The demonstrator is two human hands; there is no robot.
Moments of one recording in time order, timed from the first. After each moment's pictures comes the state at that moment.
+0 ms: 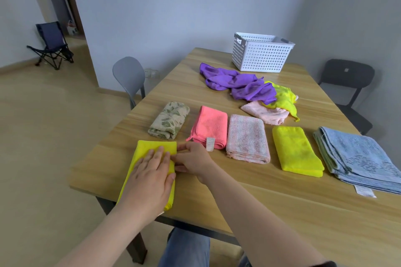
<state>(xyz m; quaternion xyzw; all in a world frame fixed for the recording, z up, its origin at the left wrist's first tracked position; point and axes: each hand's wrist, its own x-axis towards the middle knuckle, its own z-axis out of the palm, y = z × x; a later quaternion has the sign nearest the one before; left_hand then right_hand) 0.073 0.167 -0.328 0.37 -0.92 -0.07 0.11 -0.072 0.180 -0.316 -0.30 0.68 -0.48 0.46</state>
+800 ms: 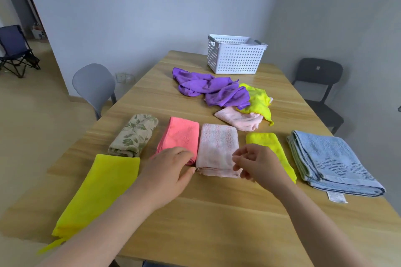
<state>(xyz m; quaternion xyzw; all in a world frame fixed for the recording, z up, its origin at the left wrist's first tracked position) -0.036 0.168 -0.281 0.20 -0.96 -0.15 0.16 -0.215 0.312 -0.266 -0.33 0.80 -0.45 0.22</state>
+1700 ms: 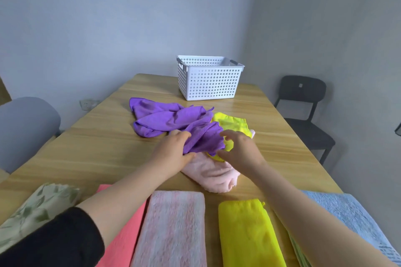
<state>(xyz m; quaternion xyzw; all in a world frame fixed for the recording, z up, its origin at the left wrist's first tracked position) -0.312 0.047 -0.280 0.24 -0.93 -0.19 0.19 -0.438 0.191 -0.258 -0.42 0.86 -0.29 0.01</state>
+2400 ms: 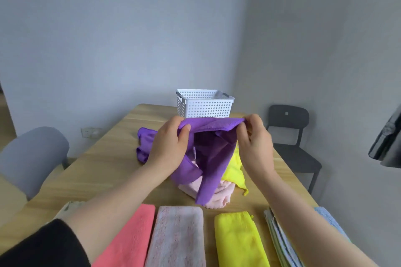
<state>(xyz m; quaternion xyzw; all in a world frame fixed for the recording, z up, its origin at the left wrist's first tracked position) -0.260 0.093 -0.169 0.19 -0.81 -0.26 0.49 -0.367 0.234 -0.156 -0.35 0.73 -0.56 -0.20</state>
